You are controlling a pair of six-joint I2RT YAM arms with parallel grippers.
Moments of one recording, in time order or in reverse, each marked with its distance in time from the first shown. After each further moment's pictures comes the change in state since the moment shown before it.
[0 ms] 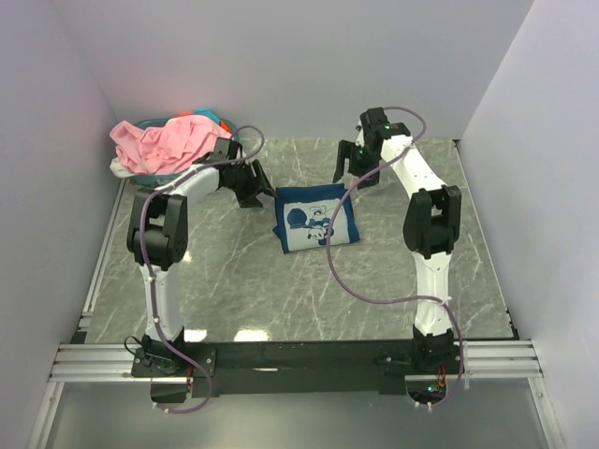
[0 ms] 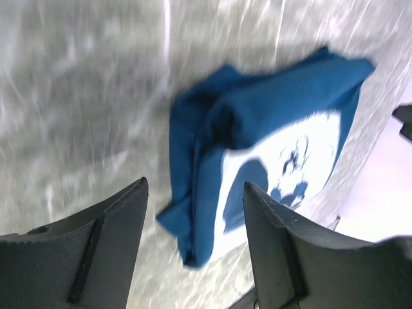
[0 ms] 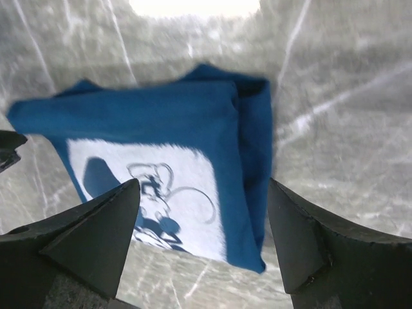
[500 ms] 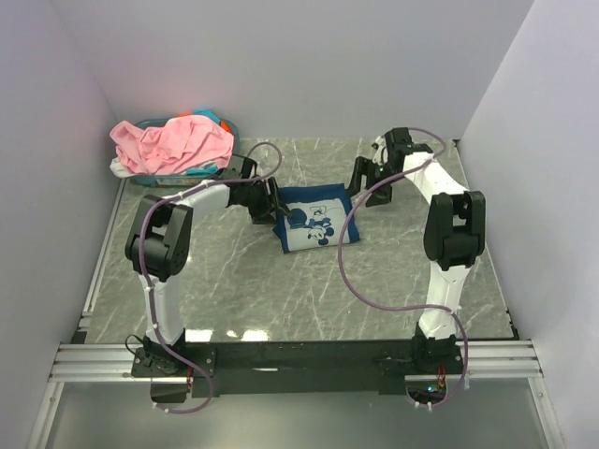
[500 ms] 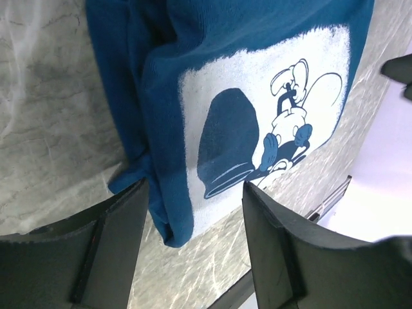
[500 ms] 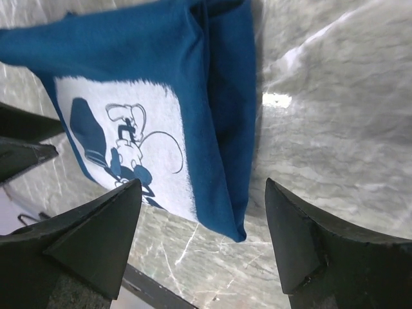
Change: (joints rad) left arm -0.101 -0.128 -0.254 0.132 0.056 -0.005; right arm -0.111 -0.225 -0.457 0.190 -0.219 -0.069
